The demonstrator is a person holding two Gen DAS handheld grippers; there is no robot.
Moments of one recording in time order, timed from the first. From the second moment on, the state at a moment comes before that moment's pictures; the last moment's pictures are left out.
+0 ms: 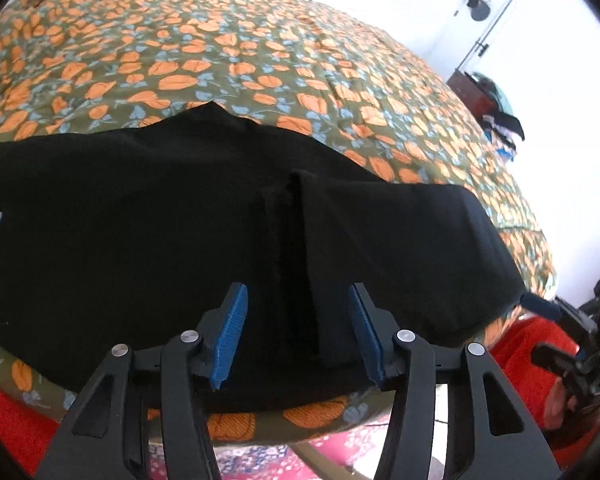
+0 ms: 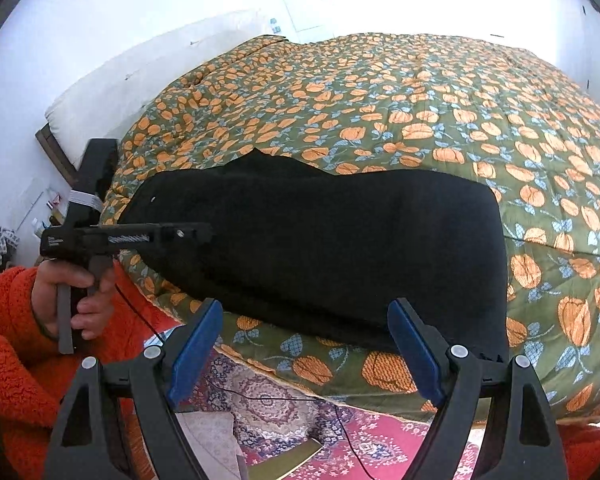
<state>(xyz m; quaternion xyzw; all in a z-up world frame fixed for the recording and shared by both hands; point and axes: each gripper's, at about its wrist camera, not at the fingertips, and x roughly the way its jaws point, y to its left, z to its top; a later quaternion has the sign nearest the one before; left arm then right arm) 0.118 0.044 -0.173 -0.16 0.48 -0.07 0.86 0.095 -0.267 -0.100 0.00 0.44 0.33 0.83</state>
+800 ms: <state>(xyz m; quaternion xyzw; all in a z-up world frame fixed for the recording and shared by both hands) 0.123 0.059 -0.165 -0.16 0.49 -0.08 0.85 0.119 -0.361 -0.072 0.10 0.38 0.16 0.90</state>
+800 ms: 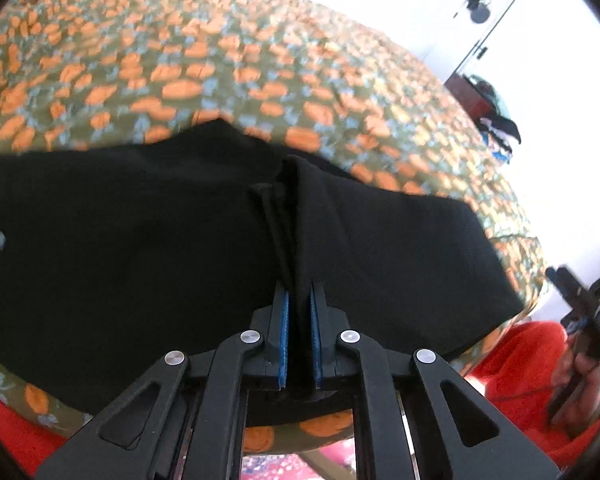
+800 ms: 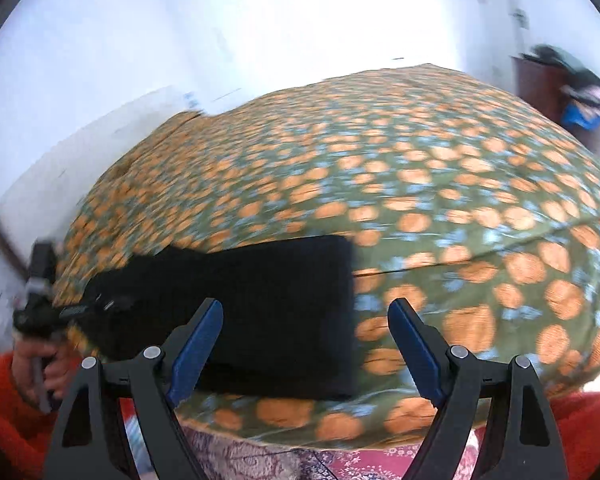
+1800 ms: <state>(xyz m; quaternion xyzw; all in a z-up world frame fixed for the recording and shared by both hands) 0.134 0.044 -0.201 -0.11 0.50 -0.05 0.86 0.245 -0.320 -0.159 0.11 0.54 0.19 0.81</state>
